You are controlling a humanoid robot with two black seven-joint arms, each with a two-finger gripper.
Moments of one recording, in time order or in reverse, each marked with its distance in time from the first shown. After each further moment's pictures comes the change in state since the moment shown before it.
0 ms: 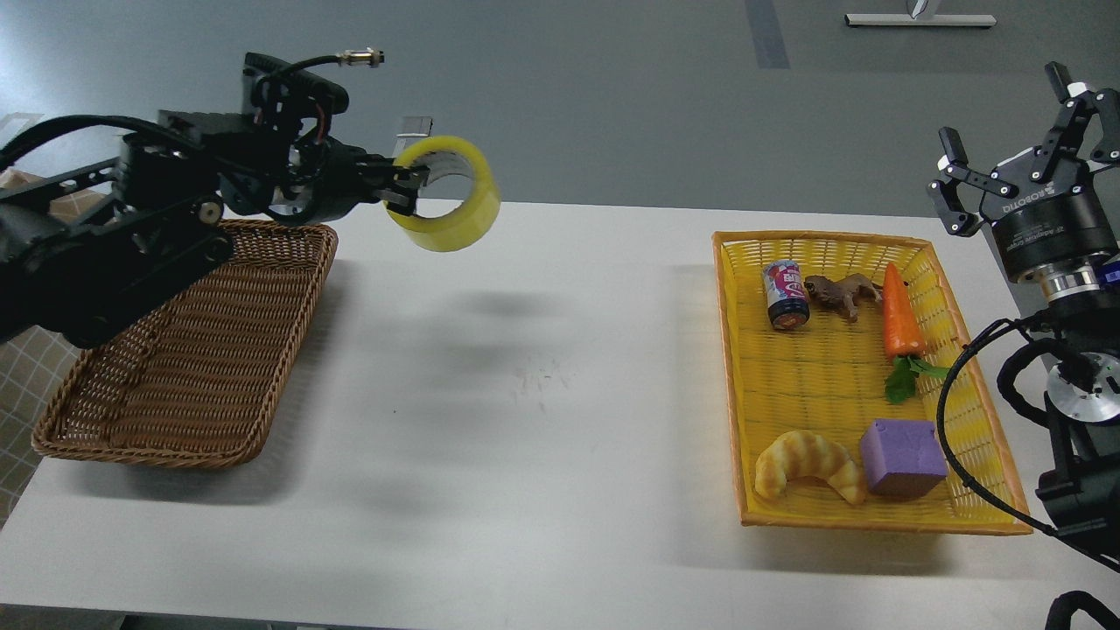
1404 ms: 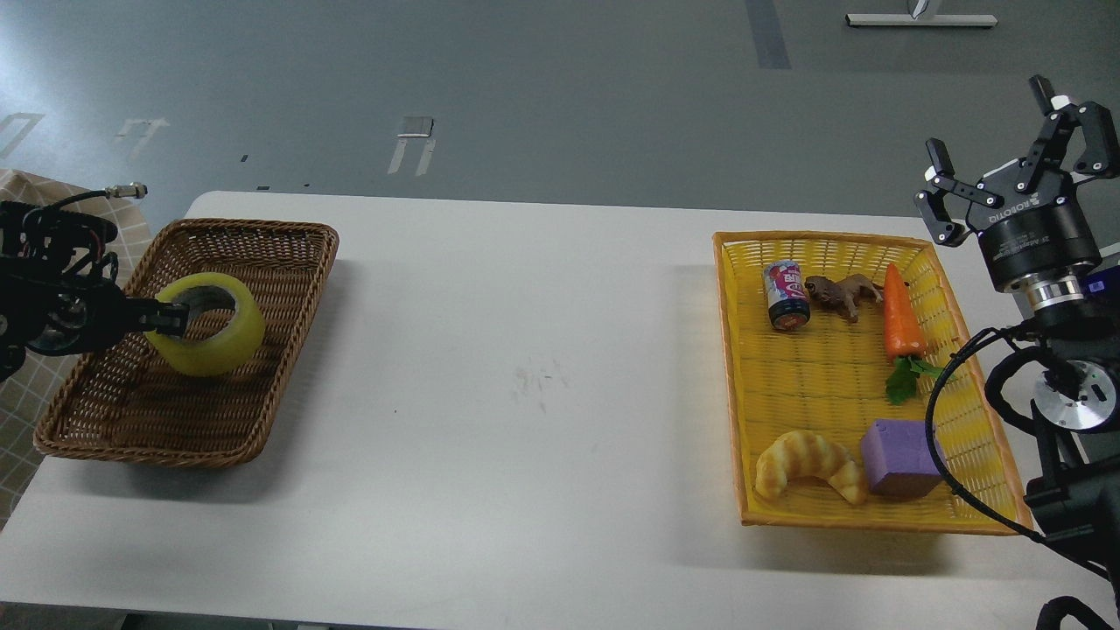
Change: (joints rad) left arm 0.315 0.177 0.012 0.288 -0.014 0.000 -0.133; right arm -0.013 0.017 -0.001 -0.004 0.000 0.000 0.000
